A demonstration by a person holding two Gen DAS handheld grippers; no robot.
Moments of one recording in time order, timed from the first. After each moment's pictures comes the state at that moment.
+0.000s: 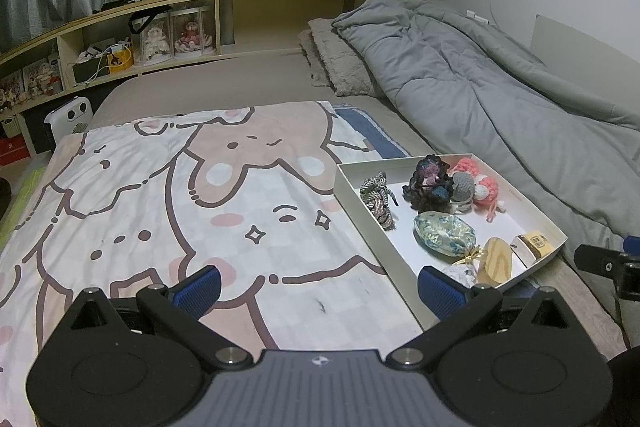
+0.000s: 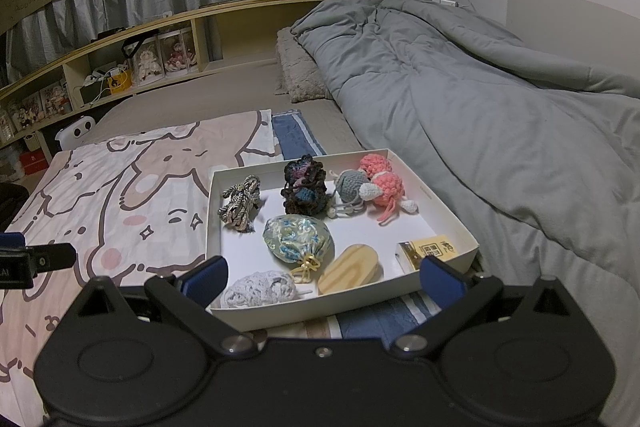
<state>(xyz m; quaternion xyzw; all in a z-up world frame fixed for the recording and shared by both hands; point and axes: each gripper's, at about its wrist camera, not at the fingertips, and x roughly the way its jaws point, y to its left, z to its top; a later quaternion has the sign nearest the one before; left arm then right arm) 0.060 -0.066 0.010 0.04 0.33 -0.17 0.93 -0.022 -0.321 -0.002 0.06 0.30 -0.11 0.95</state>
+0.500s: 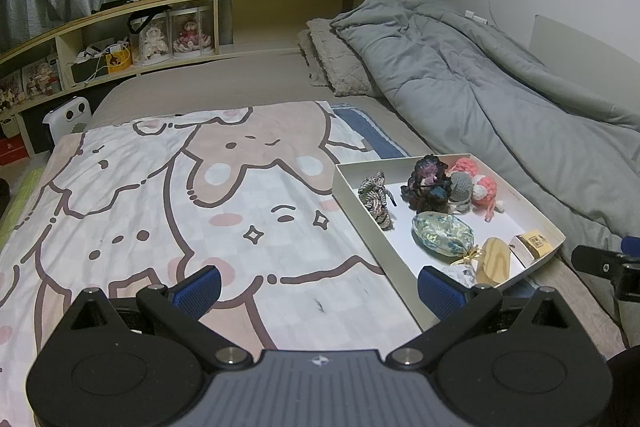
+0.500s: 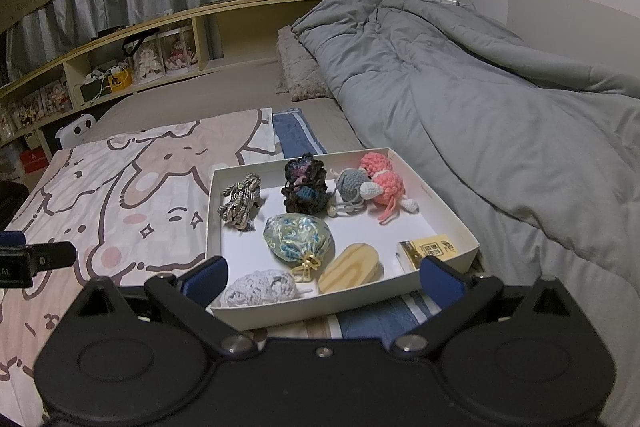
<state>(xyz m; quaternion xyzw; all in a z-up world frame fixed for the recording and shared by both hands) 0.060 -0.067 0.010 0.04 0.33 -0.17 0.93 -0.022 -0.319 -0.003 0.06 0.30 -0.11 0.95</state>
